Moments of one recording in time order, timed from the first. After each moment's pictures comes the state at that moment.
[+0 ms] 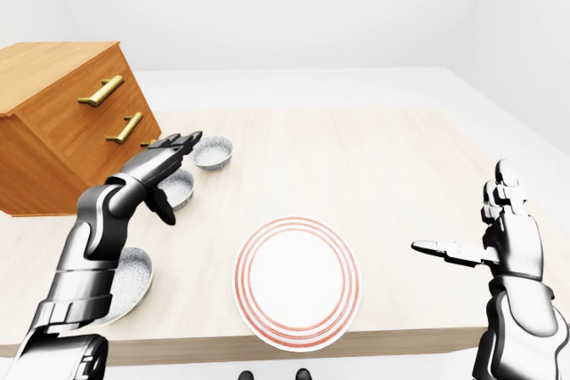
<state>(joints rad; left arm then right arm) -0.52 0.33 0.09 0.18 1.01 -0.09 -0.57 0.05 -0.30 -0.70 -0.17 0.05 0.09 0.30</state>
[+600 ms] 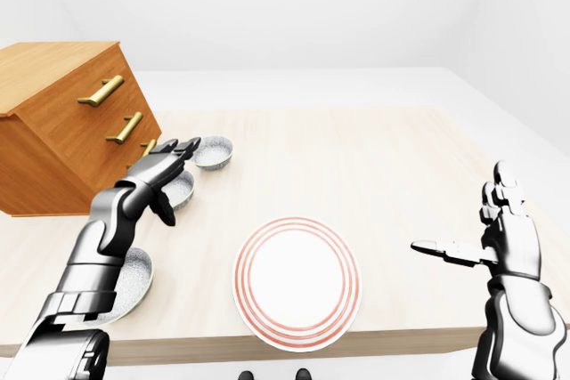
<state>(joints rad) -0.55 0.33 0.06 0.33 1.10 -0.09 -0.45 0.05 -0.31 -0.69 -0.15 0.05 0.09 0.29</state>
